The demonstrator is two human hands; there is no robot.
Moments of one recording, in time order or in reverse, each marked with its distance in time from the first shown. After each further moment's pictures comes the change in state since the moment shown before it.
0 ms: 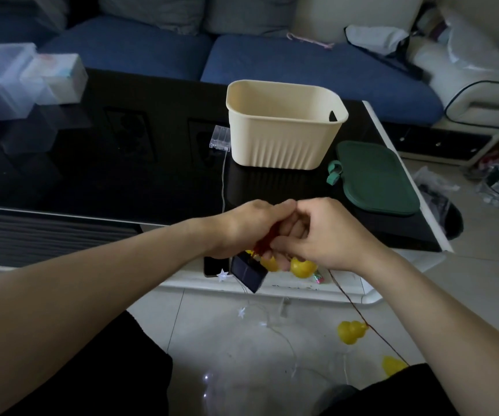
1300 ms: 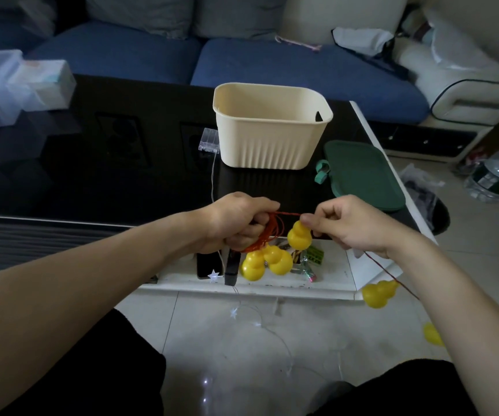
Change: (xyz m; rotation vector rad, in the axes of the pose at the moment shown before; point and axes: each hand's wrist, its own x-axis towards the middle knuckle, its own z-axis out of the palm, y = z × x) left_hand 0.001 0.008 -0.005 -0.089 0.077 -0.101; right_hand -0.007 0.041 -0.044 0.078 -0.057 0.185
